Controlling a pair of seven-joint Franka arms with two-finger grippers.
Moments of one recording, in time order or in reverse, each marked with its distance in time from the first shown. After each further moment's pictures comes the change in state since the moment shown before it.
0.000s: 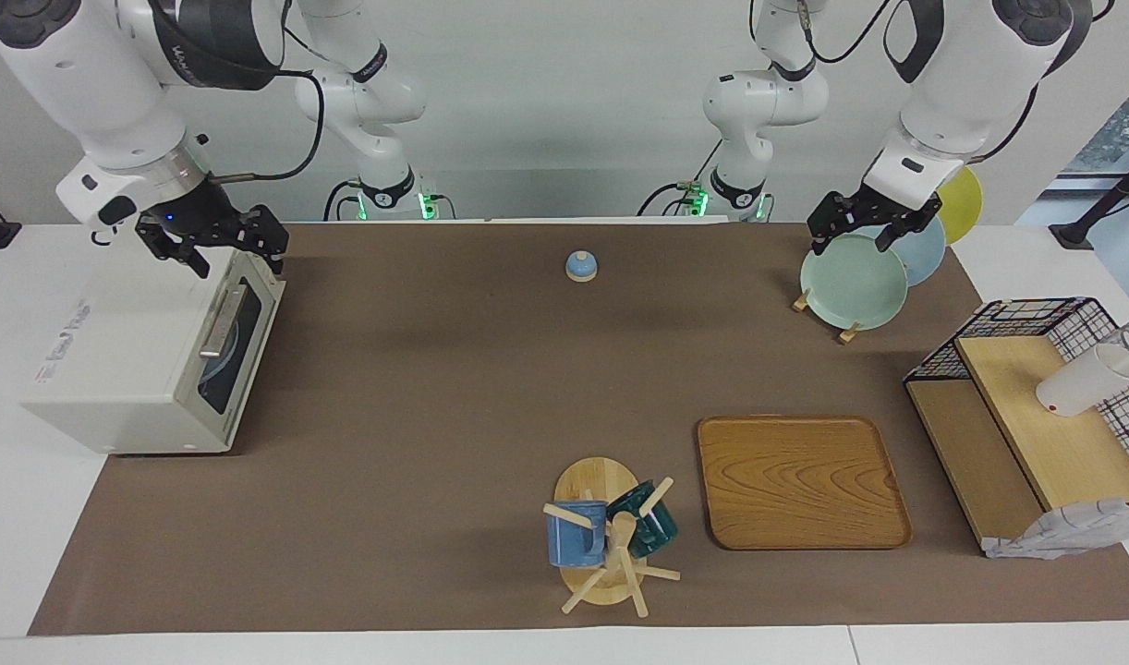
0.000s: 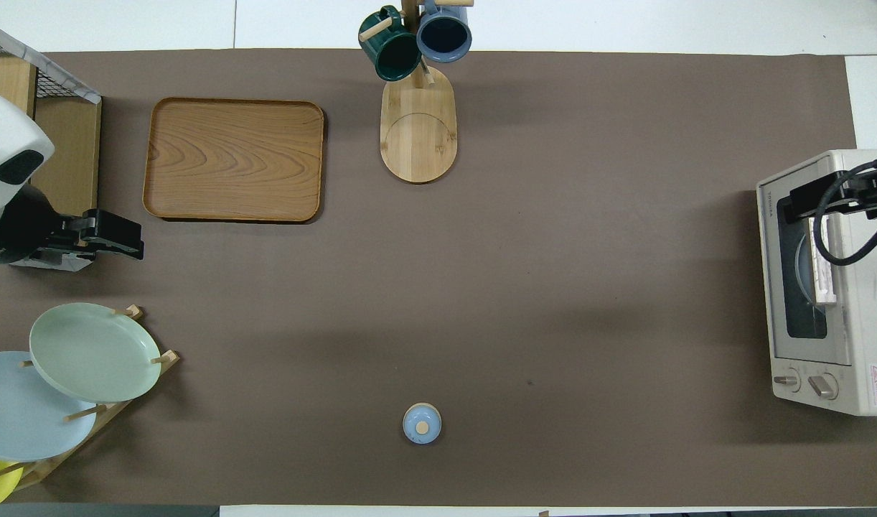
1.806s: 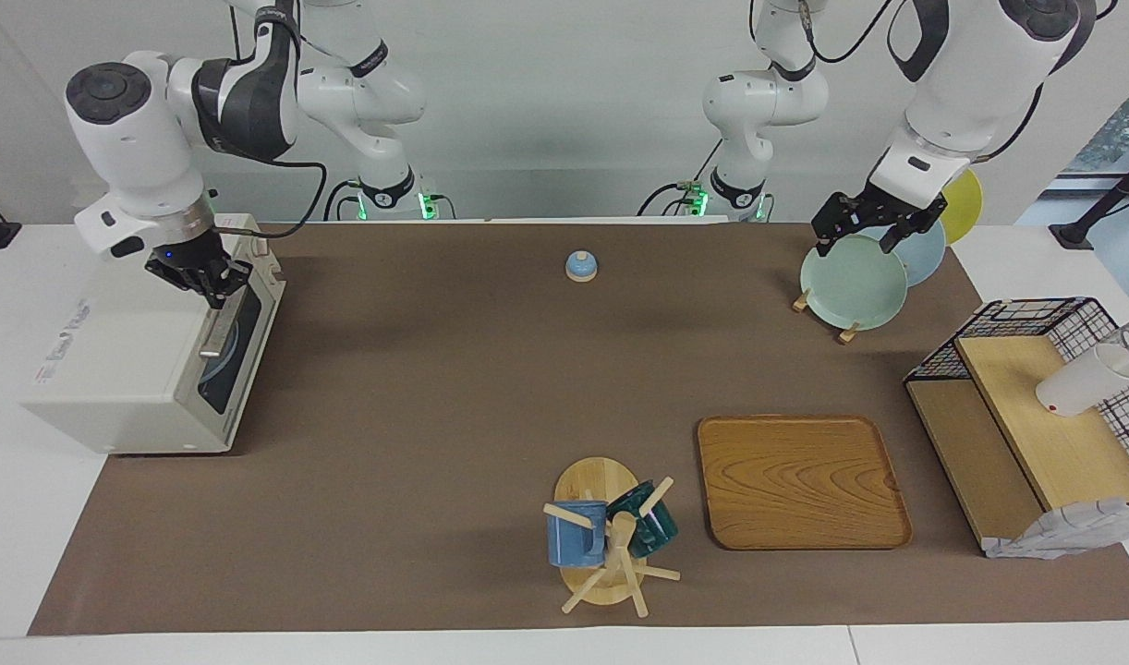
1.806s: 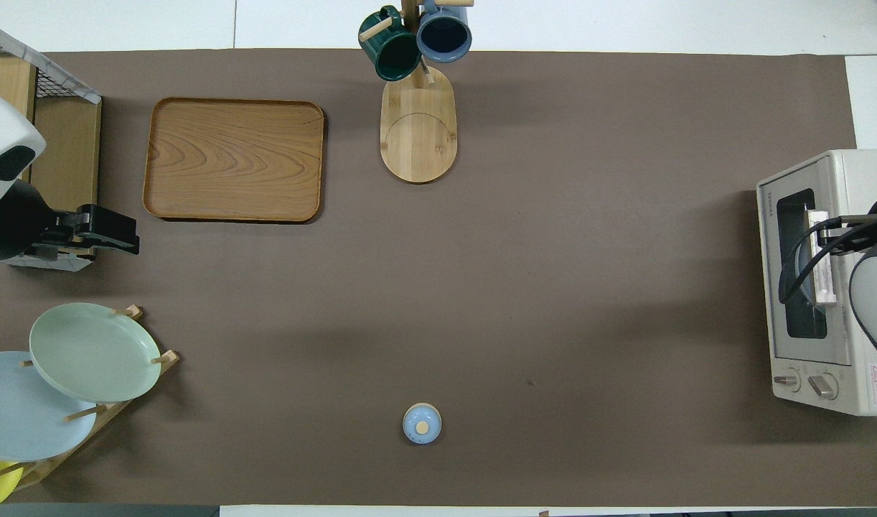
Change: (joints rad) left arm 0.002 0.000 0.005 0.002 0.000 0.015 0.000; right arm -0.059 -0.119 -0.004 -0.400 -0.214 0.332 0.094
